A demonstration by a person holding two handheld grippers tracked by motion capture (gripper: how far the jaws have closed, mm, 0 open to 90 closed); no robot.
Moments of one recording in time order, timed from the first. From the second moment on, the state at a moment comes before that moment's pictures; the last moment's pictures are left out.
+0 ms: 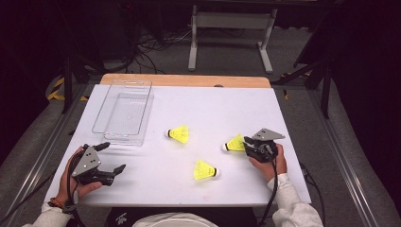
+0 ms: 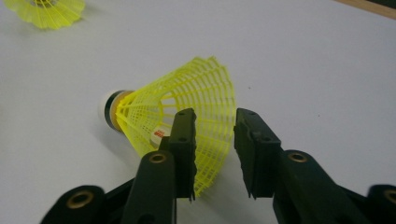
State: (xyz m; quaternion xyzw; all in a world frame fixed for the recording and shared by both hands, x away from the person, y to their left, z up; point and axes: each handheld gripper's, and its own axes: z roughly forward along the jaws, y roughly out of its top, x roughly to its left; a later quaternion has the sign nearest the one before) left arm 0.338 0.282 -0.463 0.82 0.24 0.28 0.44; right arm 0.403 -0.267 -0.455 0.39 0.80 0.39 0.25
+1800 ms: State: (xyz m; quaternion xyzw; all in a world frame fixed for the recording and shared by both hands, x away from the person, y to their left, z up) left arm 0.338 0.281 -0.463 0.82 0.24 0.28 0.43; right arm 0.325 -0.280 -0.433 0.36 0.77 0.44 0.28
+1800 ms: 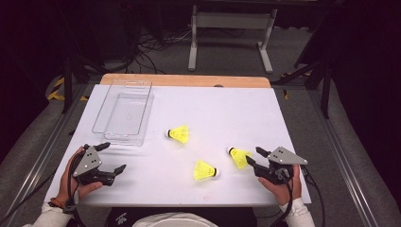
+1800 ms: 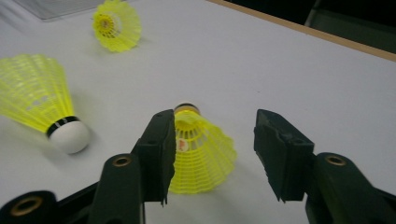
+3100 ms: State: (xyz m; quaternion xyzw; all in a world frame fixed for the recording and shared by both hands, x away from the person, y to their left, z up) left arm 0.339 0.279 -0.464 0.82 0.24 0.28 0.43; right arm 0.342 -0.242 -0.455 0.35 0.81 0.40 0.25
